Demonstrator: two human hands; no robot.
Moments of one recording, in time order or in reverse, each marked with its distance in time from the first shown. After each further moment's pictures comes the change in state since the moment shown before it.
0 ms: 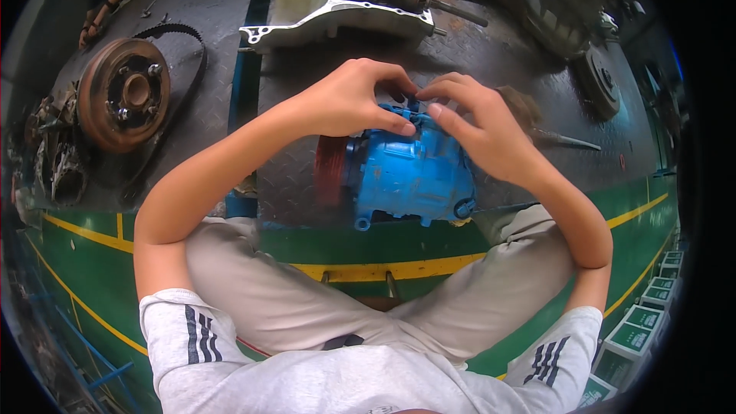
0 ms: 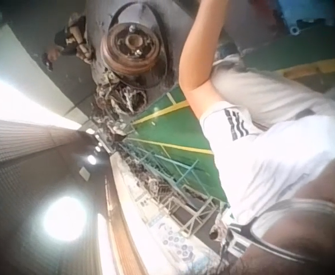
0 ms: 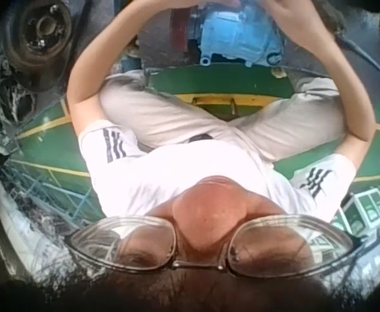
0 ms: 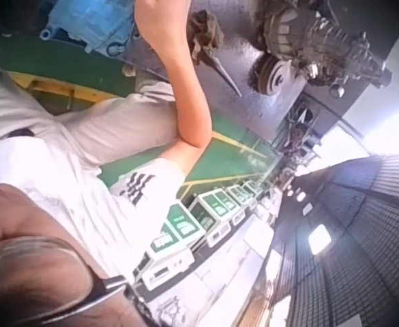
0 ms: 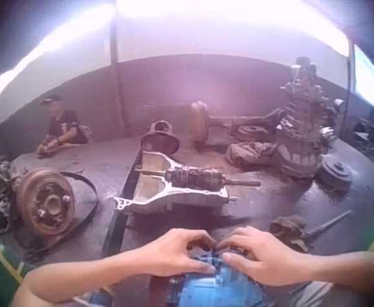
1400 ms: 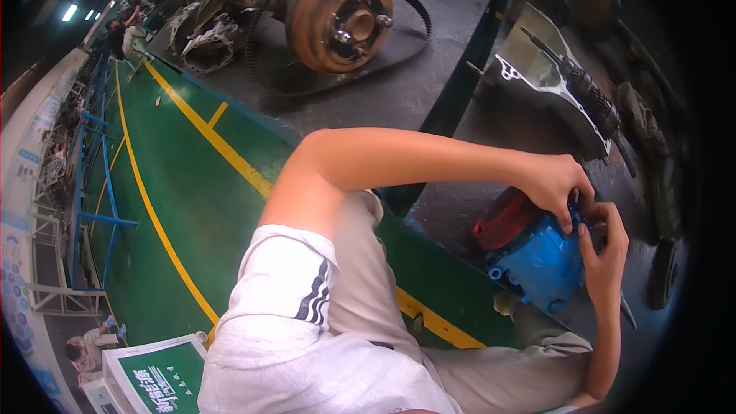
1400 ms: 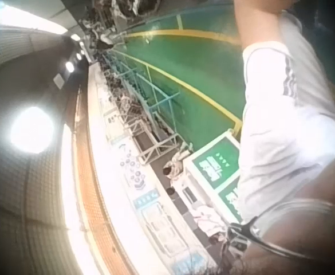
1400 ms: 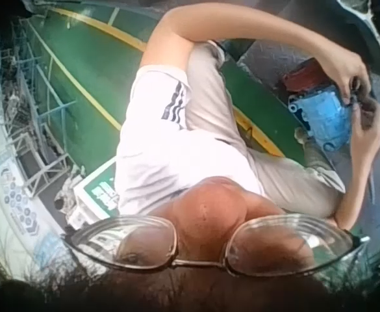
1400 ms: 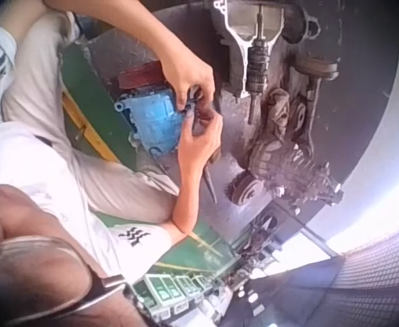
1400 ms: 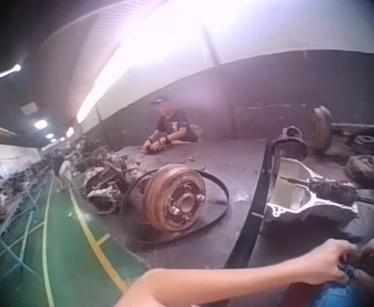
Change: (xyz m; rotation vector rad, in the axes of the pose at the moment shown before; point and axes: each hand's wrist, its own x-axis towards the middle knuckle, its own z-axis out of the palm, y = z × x) left_hand 0.005 -0.014 0.010 -0.087 0.052 0.228; right_hand 0.012 -0.028 0.013 -0.190 0.105 -0.002
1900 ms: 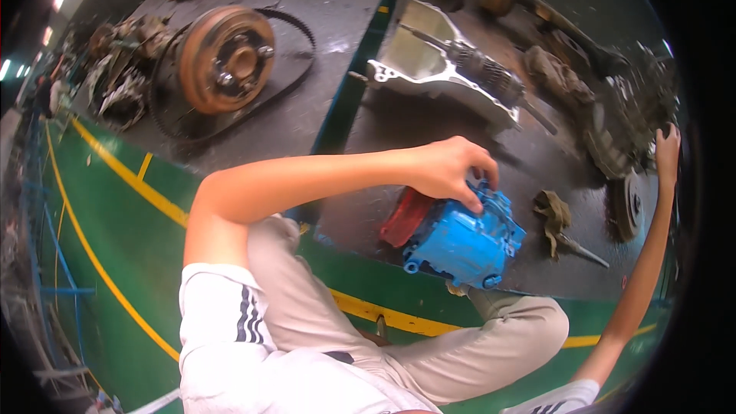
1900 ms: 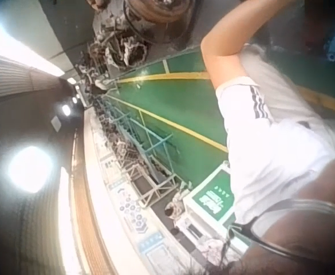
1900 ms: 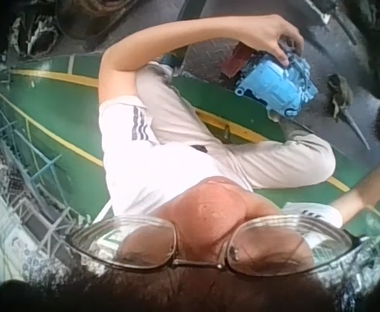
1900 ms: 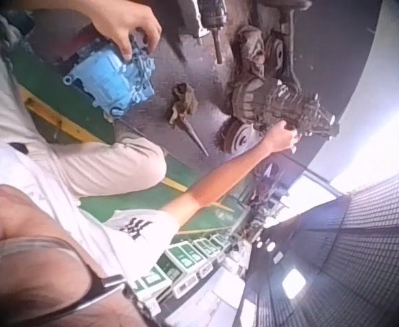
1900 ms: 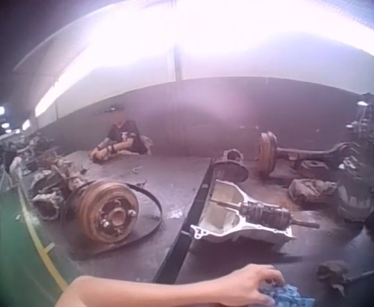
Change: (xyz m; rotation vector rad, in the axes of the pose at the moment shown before) left_hand -0.004 0.016 -0.008 0.021 -0.045 -0.065; right_hand 0.071 0.330 -0.366 -1.236 0.674 0.302
